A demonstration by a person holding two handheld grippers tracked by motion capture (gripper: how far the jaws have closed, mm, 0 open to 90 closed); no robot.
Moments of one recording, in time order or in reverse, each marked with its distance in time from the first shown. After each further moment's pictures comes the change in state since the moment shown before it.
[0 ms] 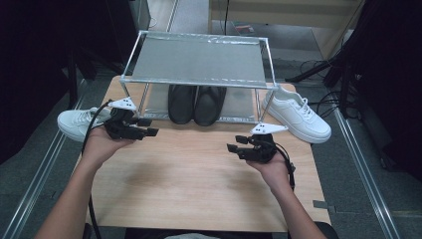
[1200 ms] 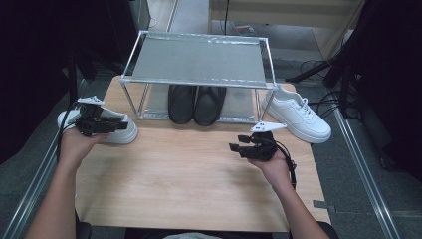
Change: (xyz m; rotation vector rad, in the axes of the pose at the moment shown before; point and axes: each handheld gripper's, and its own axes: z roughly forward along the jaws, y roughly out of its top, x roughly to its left) left arm 0.076 -0.044 -0.021 0.044 0.167 -0.221; right arm -0.011 -0.004 0.005 0.053 -0.032 0.007
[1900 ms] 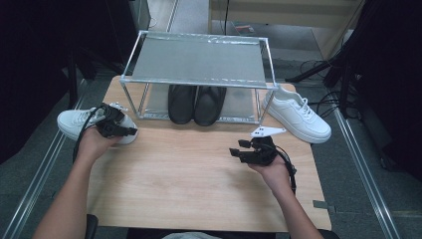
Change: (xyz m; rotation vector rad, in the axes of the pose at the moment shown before) left arm -0.002 0.003 0.050 0.193 0.073 0.072; right arm 0.008 -0.009 -0.001 0.027 -0.011 0.001
